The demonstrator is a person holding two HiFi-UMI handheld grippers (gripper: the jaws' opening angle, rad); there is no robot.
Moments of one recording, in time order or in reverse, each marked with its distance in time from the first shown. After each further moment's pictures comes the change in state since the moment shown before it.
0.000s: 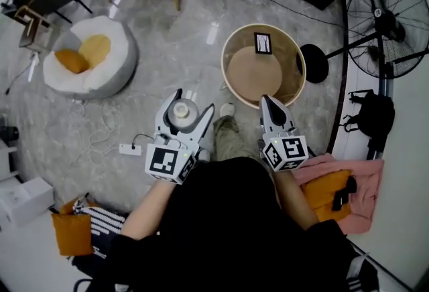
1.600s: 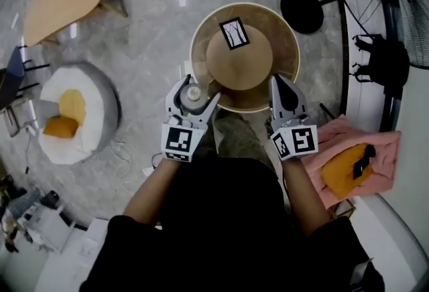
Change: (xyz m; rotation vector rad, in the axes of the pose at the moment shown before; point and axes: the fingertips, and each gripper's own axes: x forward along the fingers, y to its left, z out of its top) left arm 0.459 0.032 -0.155 0.160 0.393 -0.378; right arm 0.220 -0.337 0.002 0.132 -0.023 -0.334
